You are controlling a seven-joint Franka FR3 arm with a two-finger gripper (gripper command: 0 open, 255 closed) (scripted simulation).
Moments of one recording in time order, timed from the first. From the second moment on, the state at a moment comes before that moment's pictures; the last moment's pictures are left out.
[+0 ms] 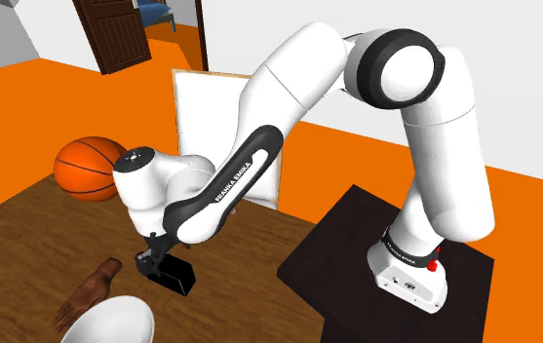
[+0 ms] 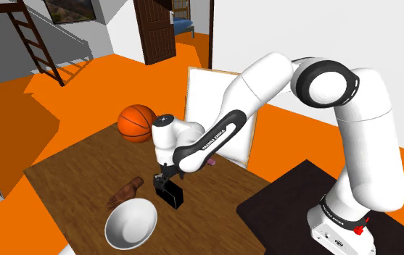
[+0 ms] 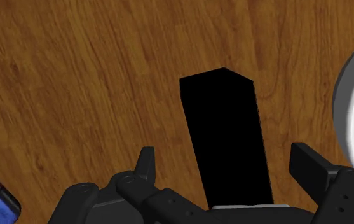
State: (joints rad) arm 0.39 0.57 0.43 -1.87 -0.32 2.38 0.87
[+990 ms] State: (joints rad) arm 0.43 0.67 0.39 -1.83 -0.37 2.44 0.90
